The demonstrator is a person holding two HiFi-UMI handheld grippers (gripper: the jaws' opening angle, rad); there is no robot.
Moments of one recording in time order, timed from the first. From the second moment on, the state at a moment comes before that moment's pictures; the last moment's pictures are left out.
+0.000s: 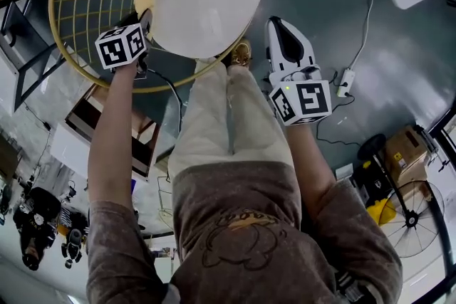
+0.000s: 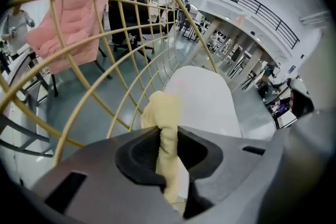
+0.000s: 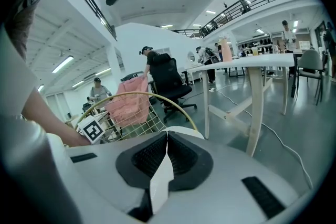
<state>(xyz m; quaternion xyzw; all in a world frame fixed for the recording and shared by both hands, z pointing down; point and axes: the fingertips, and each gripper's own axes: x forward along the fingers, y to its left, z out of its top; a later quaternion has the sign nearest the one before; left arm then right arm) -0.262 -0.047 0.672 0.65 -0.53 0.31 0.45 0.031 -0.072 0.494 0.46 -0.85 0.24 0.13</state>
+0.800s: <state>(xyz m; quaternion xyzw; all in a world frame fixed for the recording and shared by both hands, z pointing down) -0.184 -0.006 0.693 0.66 -0.47 0.27 0.52 0.045 -0.058 0.495 0.46 -0.84 0.23 0.14</state>
